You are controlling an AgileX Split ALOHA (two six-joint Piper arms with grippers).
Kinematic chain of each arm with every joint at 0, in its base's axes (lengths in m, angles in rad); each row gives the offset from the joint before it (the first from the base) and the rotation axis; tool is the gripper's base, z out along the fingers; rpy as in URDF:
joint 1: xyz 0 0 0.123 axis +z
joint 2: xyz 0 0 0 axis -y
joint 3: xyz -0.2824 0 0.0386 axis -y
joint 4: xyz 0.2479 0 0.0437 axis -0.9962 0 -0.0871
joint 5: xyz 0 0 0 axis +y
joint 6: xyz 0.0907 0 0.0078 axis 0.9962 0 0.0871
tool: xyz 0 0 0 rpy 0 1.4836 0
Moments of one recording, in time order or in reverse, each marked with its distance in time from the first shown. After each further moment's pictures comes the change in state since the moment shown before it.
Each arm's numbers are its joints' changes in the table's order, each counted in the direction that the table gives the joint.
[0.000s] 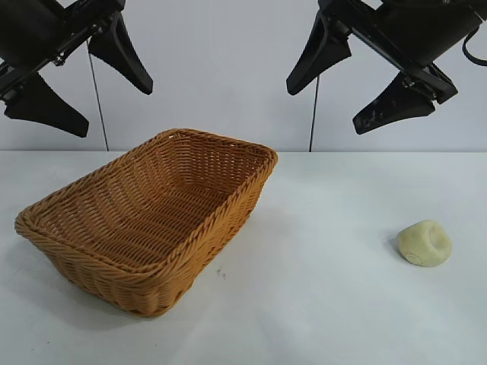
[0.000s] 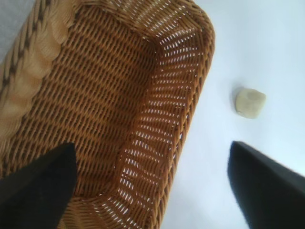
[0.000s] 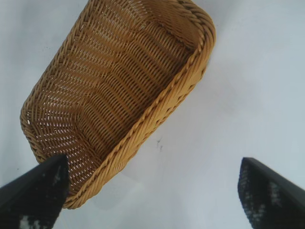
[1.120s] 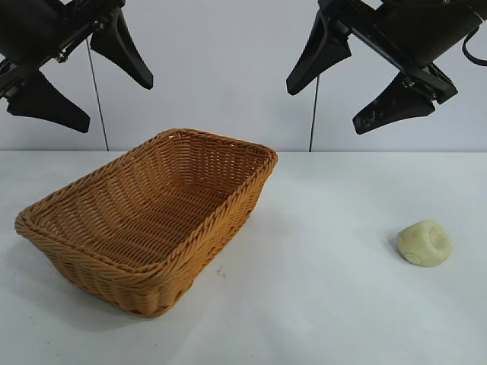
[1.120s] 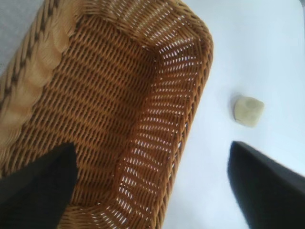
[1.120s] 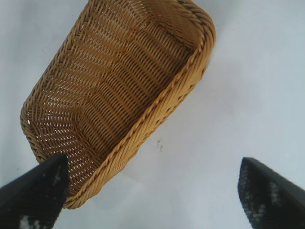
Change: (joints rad) left arm 0.000 0.000 0.000 0.009 -0.029 -0.020; right arm 0.000 0.000 0.000 0.000 0.000 0.000
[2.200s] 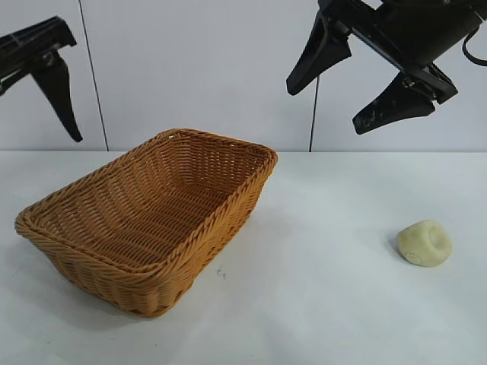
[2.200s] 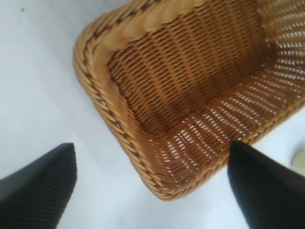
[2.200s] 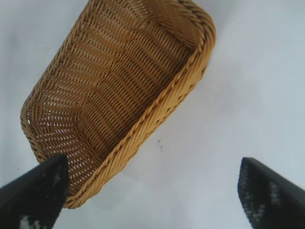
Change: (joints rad) left arm -0.131 0.200 -0.217 -0.542 0.096 -1.160; right arm 0.000 0.000 0.000 0.000 0.001 0.000
